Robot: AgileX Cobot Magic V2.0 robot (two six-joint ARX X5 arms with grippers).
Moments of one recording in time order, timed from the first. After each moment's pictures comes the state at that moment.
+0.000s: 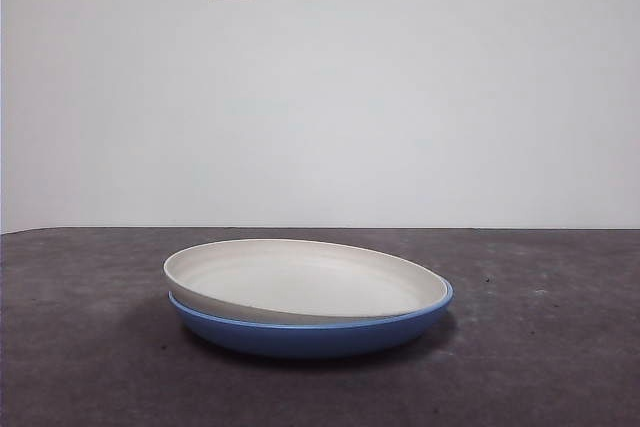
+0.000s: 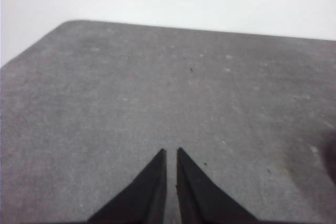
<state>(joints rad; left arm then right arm) -0.01 0.01 0.03 -0.18 0.03 -0.07 0.40 0.39 1.11 -1.27 -0.23 0.17</state>
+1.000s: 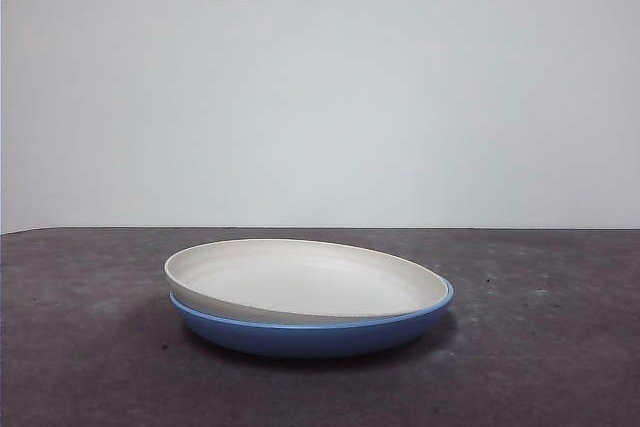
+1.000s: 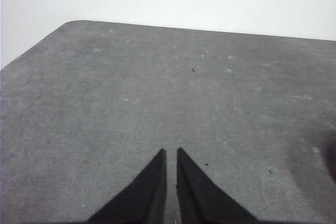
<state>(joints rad) 0.00 0.00 0.03 -0.18 0.02 -0.07 0.40 0.39 1.11 -1.27 -0.23 0.17</state>
